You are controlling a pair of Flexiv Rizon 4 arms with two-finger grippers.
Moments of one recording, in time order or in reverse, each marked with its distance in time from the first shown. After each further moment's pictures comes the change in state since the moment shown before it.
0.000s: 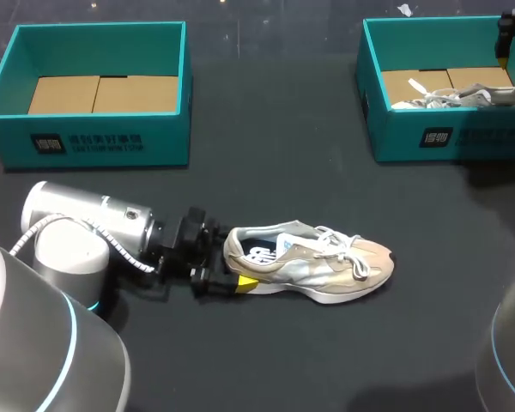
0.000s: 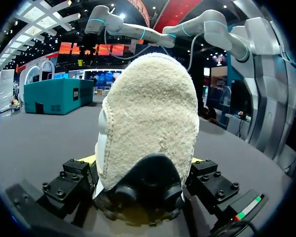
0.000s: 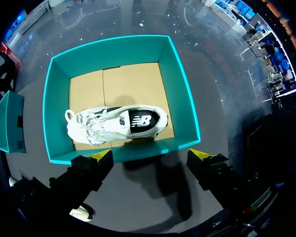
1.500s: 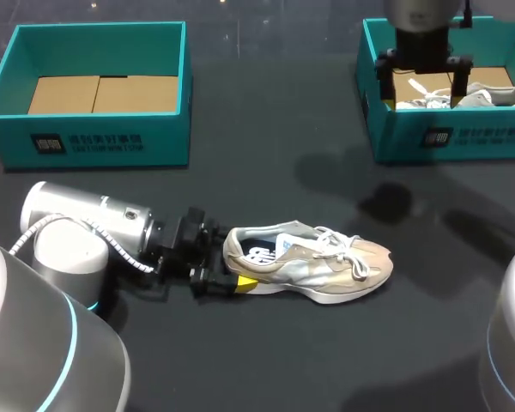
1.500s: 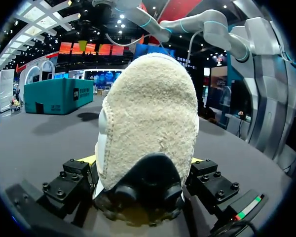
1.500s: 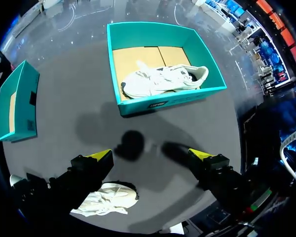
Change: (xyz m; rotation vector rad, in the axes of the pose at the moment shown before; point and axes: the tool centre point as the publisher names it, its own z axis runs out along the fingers) left arm 0.000 0.000 -0.001 0.000 0.000 0.000; right arm 0.192 -0.137 -0.066 -0.006 -0.080 0.061
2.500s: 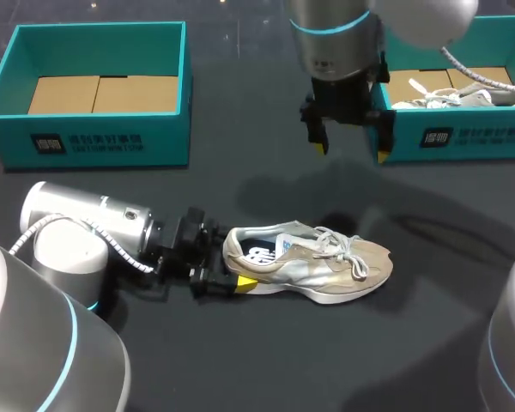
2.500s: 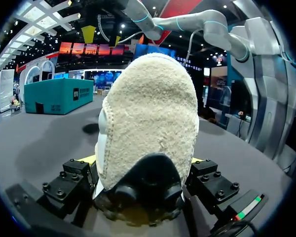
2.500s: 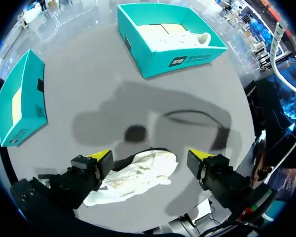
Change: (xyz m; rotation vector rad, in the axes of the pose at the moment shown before) left arm 0.000 0.000 0.000 0.000 0.000 0.000; right arm 0.104 -0.109 -0.016 0.085 0.012 0.156
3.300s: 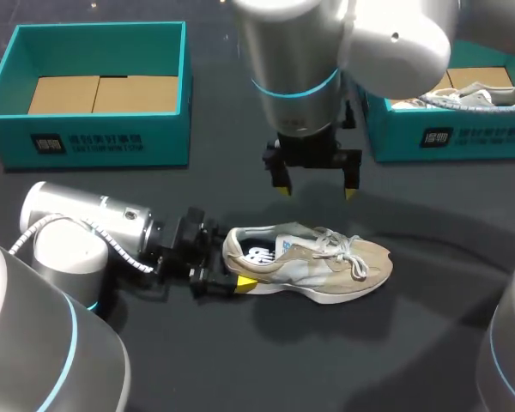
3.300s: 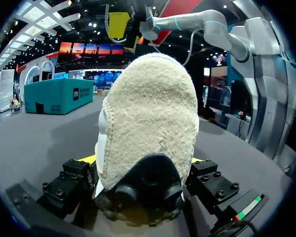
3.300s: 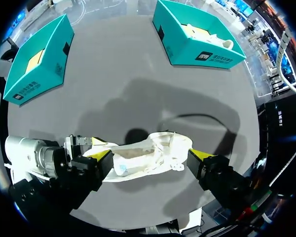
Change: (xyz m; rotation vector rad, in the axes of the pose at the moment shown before) left arm 0.000 0.000 0.000 0.000 0.000 0.000; right arm 0.032 -0.073 0.004 -0.055 0.064 -0.204
